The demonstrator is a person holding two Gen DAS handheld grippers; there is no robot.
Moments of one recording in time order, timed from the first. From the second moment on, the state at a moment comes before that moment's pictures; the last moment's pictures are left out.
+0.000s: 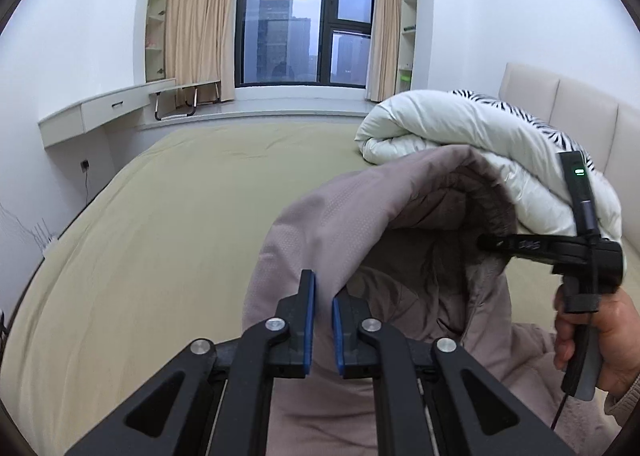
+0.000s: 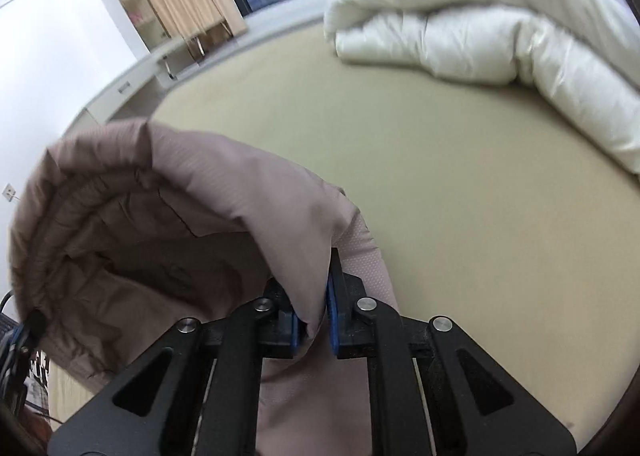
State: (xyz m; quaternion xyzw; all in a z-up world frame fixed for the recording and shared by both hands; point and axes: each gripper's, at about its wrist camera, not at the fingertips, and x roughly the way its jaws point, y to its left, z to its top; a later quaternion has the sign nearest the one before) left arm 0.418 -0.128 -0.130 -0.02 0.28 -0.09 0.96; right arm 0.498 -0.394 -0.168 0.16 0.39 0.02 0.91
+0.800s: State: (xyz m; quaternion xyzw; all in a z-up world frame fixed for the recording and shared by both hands) left arm 0.186 -0.076 -0.169 -0.19 0.39 -0.09 0.90; right arm 0.124 -0.400 -0.223 0.17 0.39 0.02 0.91
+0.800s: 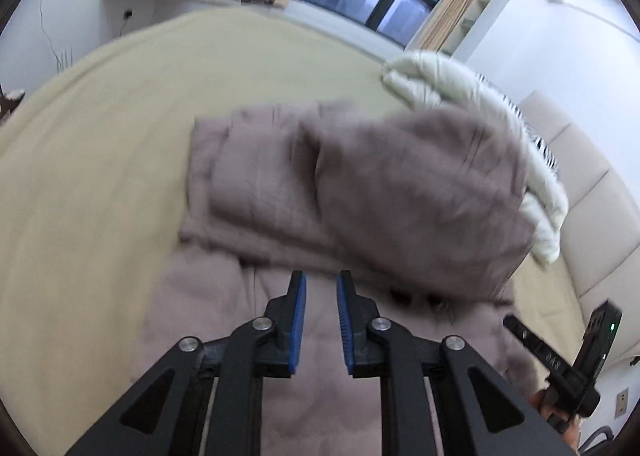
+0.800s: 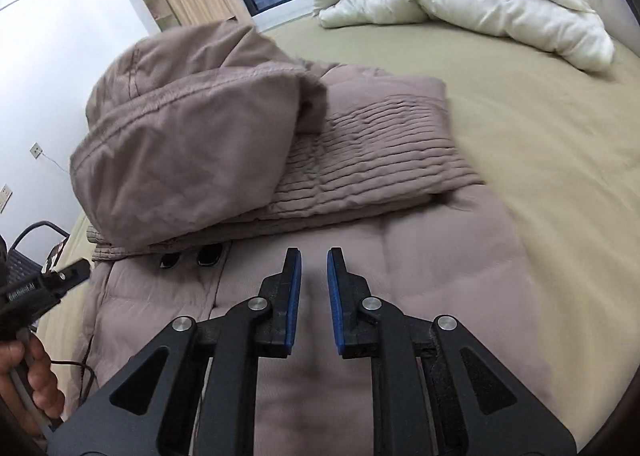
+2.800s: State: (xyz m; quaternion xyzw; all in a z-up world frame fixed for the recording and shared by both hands) left arm 0.417 -0.167 -0.225 -0.06 0.45 -0.13 0.88; right arm 0.417 -0.322 -0.208 0.03 0.47 0.04 0.88
